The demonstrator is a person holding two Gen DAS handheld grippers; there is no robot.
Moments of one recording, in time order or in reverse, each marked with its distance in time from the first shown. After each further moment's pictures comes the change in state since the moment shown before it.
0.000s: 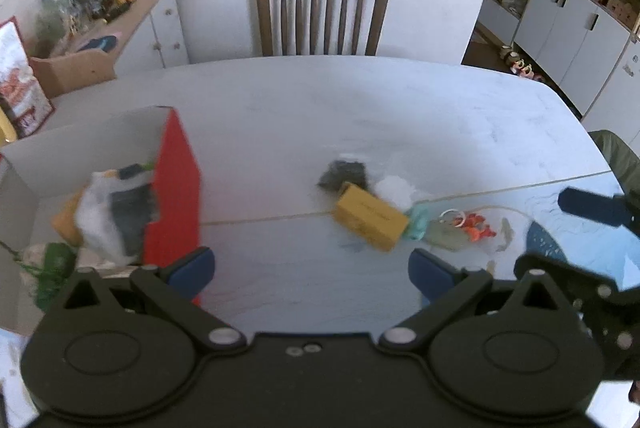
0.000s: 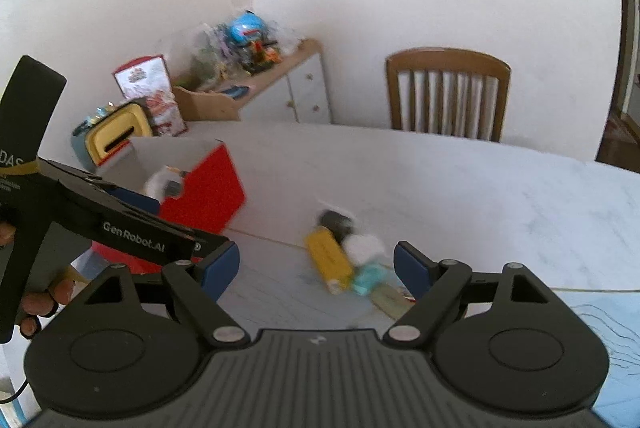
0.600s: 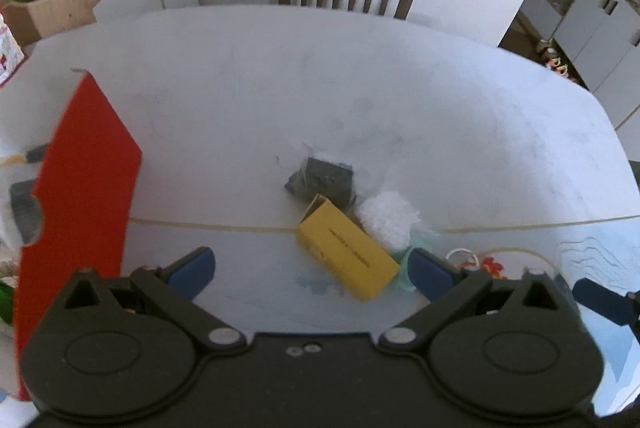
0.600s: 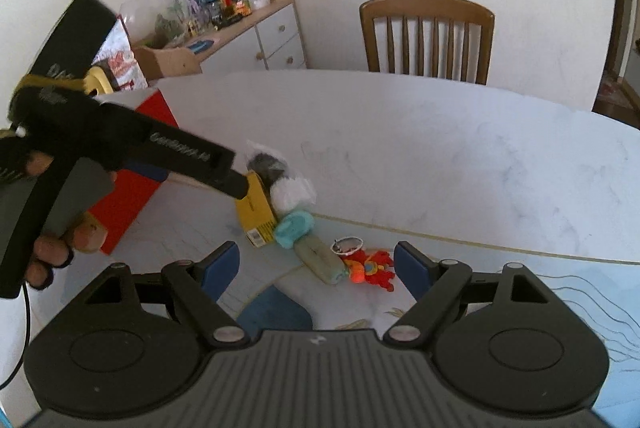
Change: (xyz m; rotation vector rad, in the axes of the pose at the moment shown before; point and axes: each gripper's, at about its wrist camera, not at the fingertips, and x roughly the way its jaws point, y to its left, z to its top) left arm 0.097 -0.028 0.035 -0.138 0.150 0.041; right arm 0.049 -0.064 -0.028 0.004 0.121 -0.013
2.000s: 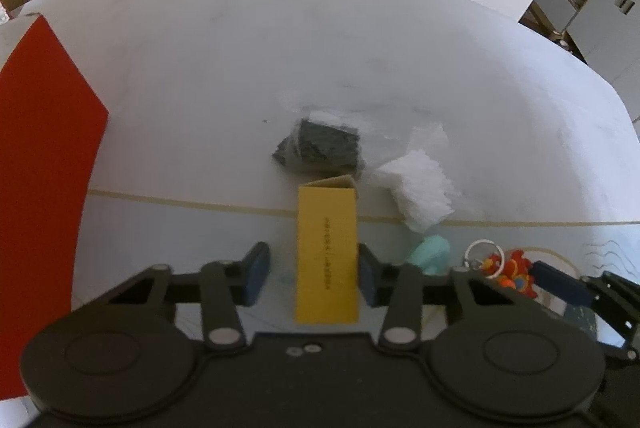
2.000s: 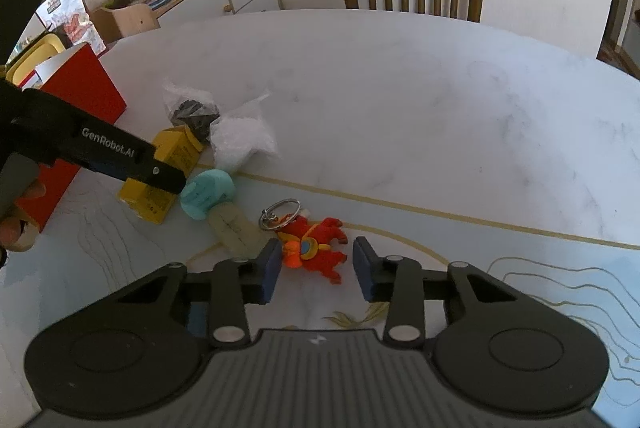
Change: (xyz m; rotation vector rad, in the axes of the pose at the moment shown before) left arm 0.052 0.004 -0.002 -0.044 0.071 -0.023; right arm 0.066 -0.046 -0.011 0.050 0.129 -0.009
